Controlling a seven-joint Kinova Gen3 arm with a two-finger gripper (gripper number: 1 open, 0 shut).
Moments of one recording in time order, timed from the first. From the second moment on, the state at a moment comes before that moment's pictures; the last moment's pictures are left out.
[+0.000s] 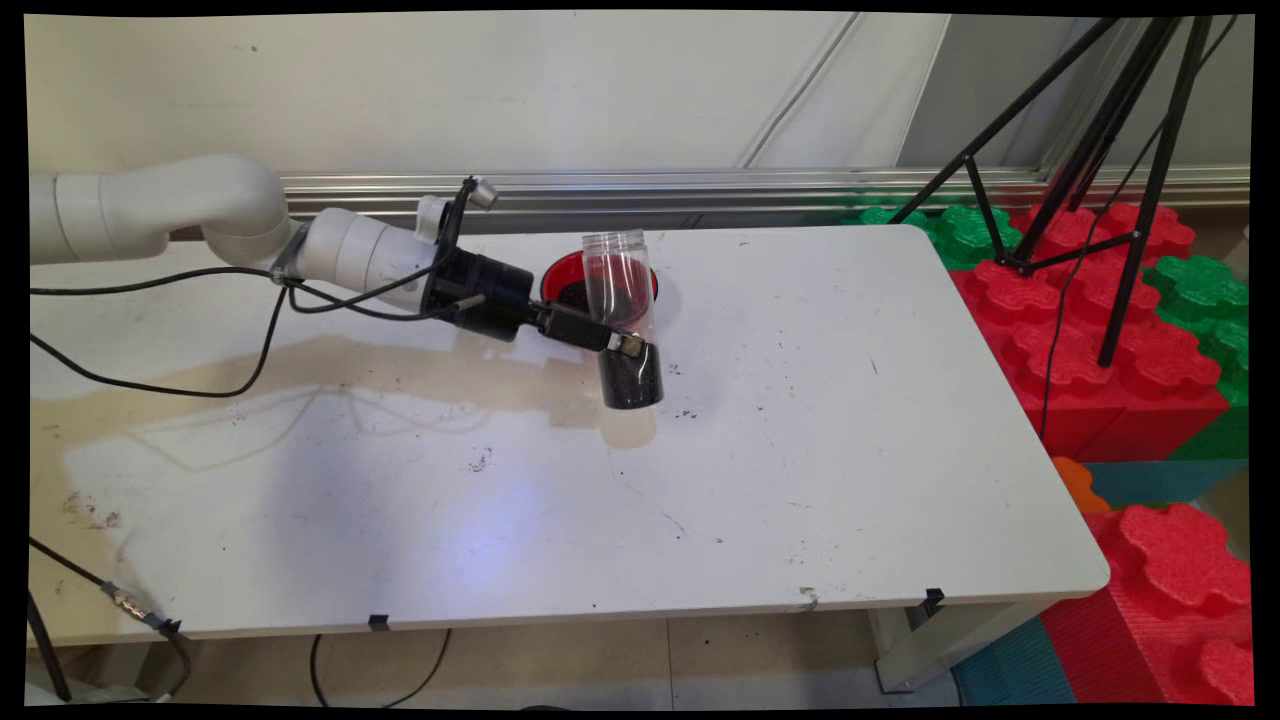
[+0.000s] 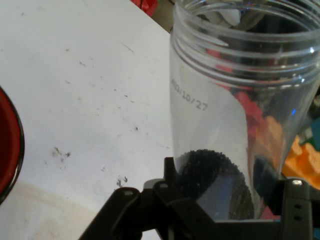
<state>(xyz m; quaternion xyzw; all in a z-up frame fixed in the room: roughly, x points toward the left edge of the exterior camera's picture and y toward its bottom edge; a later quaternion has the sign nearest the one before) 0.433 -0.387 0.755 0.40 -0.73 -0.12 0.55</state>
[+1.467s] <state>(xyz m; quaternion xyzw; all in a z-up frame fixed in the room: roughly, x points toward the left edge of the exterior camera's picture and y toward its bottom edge) 0.435 -0.385 0.759 0.61 -0.53 -0.27 0.52</state>
